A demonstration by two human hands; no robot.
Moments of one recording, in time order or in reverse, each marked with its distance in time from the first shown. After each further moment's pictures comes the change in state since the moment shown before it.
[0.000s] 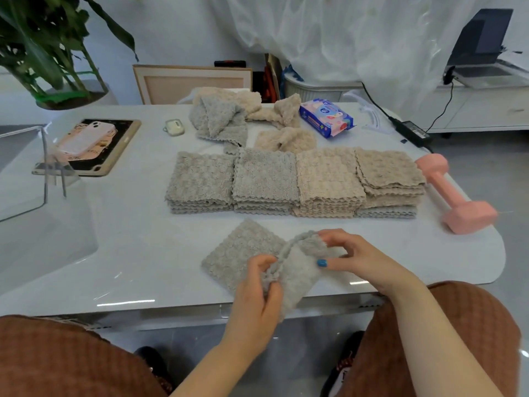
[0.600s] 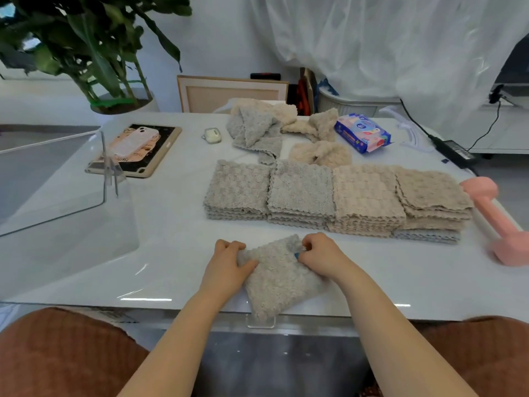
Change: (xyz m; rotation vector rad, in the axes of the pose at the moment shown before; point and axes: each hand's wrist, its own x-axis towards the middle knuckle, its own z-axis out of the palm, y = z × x) left_hand 0.069 -0.054 -0.090 0.463 -0.100 -0.399; right_hand 0.095 -0.036 0.089 -0.513 0.101 0.087
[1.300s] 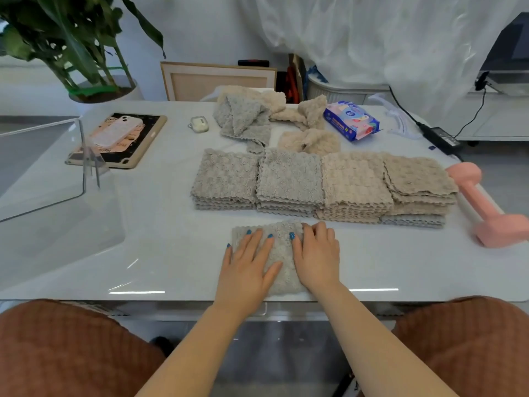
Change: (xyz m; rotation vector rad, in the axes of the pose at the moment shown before) left_hand -0.015 0.006 0.059 0.476 0.058 0.362; right_hand -0.009 0.036 0.047 -0.341 0.657 -0.114
